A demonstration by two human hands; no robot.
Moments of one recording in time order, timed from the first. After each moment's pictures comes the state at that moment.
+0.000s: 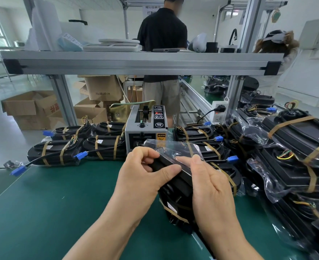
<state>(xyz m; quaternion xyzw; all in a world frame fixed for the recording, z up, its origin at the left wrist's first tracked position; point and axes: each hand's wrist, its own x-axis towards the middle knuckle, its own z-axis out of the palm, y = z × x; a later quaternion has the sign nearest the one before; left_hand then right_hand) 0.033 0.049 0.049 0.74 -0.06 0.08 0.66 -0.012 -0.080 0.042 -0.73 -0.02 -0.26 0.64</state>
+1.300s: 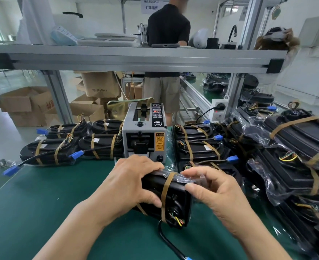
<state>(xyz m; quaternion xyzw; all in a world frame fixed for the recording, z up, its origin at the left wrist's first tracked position) 0.076 0.087 0.036 0.90 -0.31 0.05 0.31 0.009 -0.138 0.006 -0.76 -0.06 -0.11 0.64</state>
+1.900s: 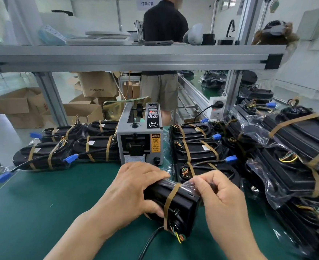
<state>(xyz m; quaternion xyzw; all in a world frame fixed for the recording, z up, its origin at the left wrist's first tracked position) 0.084 0.076 0.013 0.87 -0.39 0.11 0.26 0.001 -0.123 0.005 -0.78 0.07 -0.25 0.57</state>
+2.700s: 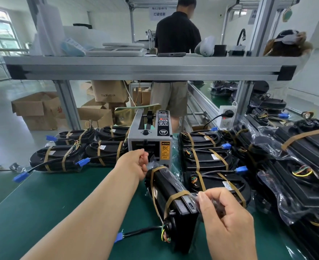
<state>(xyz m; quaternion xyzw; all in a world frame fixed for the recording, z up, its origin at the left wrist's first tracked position) 0.183 0.050 0.030 0.52 0.27 -0.18 0.79 -0.013 -0.103 0.000 -0.79 0.05 -0.31 0.53</state>
